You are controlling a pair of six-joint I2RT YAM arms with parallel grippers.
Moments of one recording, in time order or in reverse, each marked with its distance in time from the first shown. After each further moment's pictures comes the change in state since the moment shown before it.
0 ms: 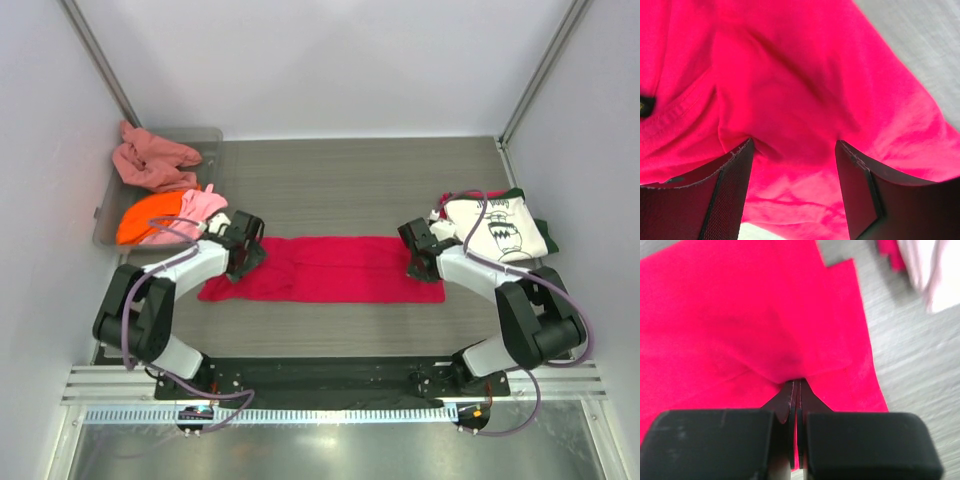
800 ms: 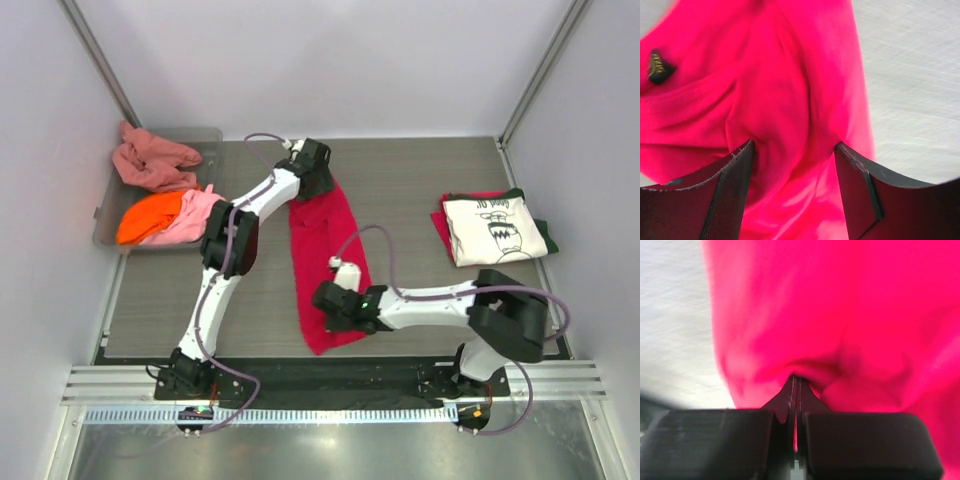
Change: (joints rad) left arm -0.112 0.920 1.255 -0.101 0.125 0.299; right arm 0.779 0.093 0.055 0.135 -0.121 0.335
